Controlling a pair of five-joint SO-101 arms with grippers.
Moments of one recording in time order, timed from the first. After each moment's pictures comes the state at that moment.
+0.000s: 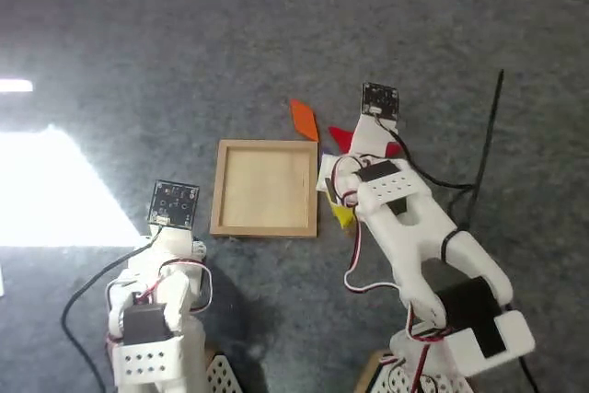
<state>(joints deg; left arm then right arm) -13.0 -102.9 97.3 72.0 -9.0 -24.7 -2.9 41.3 34.2 -29.7</state>
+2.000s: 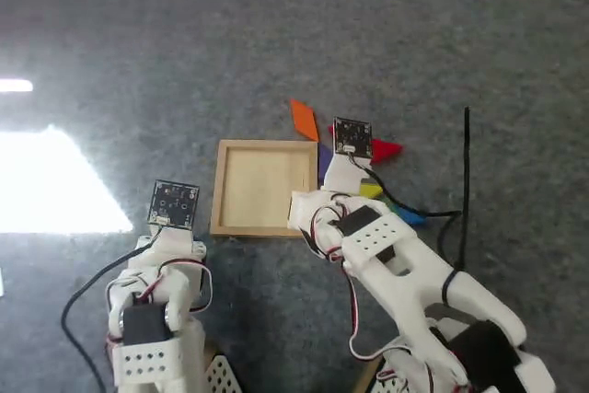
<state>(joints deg) -13.0 -102.9 97.3 72.0 -9.0 -37.6 -16.9 56.5 28.1 -38.9</state>
